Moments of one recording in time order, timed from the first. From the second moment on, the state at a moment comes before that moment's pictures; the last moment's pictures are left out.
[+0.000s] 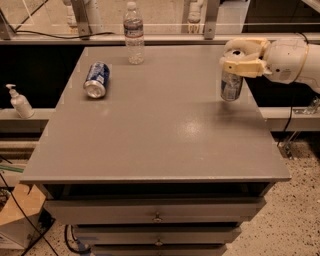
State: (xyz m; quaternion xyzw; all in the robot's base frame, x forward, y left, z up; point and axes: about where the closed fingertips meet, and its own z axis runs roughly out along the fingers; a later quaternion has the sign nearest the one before) arm 0.628 -0.188 0.970 -0.46 0.56 0.28 0.63
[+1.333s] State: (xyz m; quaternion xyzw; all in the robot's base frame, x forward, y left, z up) arm 0.627 -0.190 0.955 -0.45 0.54 0.29 0.65
